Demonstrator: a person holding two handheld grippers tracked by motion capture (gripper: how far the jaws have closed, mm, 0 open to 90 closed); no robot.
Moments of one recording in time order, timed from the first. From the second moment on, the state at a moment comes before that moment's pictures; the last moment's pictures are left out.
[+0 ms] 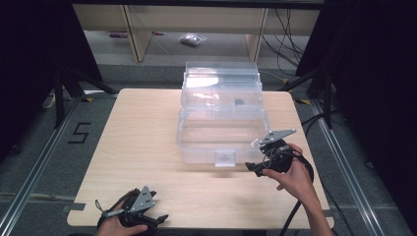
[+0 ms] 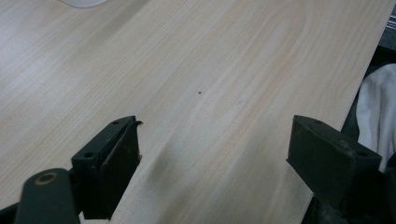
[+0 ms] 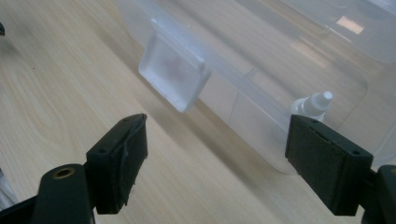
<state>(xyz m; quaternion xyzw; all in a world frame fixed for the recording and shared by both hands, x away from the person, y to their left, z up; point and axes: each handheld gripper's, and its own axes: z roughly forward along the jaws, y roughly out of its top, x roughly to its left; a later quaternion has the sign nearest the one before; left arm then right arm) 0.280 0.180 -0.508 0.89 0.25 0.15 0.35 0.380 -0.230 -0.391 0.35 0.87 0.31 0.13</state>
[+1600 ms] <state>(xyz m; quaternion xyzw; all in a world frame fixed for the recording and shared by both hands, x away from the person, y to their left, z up) 0.280 0.180 -0.506 0.89 0.24 0.15 0.35 0.346 -0.231 -0.448 0.37 0.85 0.34 0.12</state>
